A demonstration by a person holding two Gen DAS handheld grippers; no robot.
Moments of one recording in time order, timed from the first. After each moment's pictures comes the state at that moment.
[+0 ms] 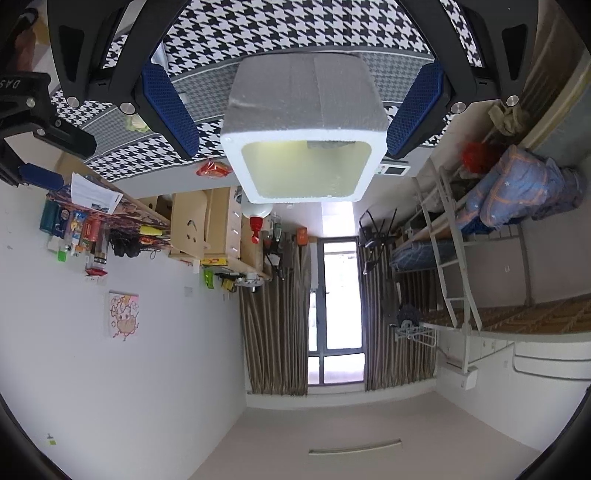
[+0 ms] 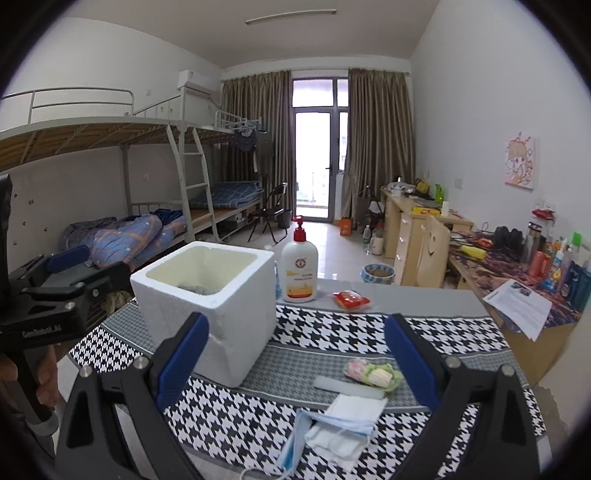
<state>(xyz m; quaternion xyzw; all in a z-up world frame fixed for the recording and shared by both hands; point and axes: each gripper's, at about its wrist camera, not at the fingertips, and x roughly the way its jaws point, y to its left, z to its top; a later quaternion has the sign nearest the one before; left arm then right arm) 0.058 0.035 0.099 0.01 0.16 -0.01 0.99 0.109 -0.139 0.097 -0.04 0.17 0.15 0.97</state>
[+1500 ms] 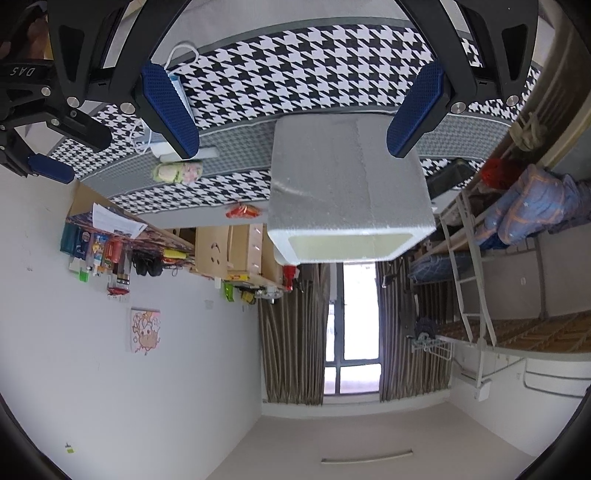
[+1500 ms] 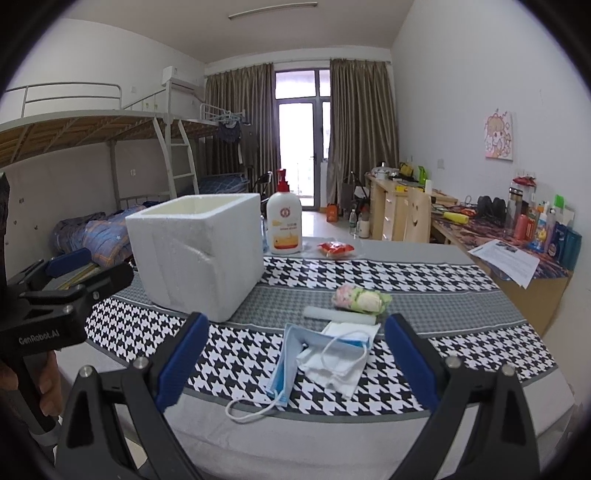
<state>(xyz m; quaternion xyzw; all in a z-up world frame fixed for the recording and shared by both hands) 0.023 0.010 0.022 0.01 0.18 -0.05 0.98 0.063 -0.161 0.017 -0.02 0.19 0.12 0.97</state>
